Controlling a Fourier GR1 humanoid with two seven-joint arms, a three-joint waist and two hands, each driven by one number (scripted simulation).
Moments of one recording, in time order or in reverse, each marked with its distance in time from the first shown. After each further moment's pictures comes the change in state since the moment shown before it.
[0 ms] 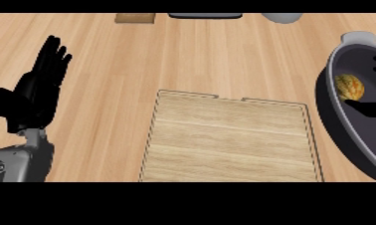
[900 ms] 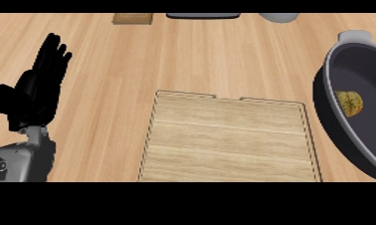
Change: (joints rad) left arm -0.018 -0.015 0.003 -0.009 -0.023 0.017 0.030; right arm 0.013 -0.256 -0.301 0.314 -0.452 0.370 -0.229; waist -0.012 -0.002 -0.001
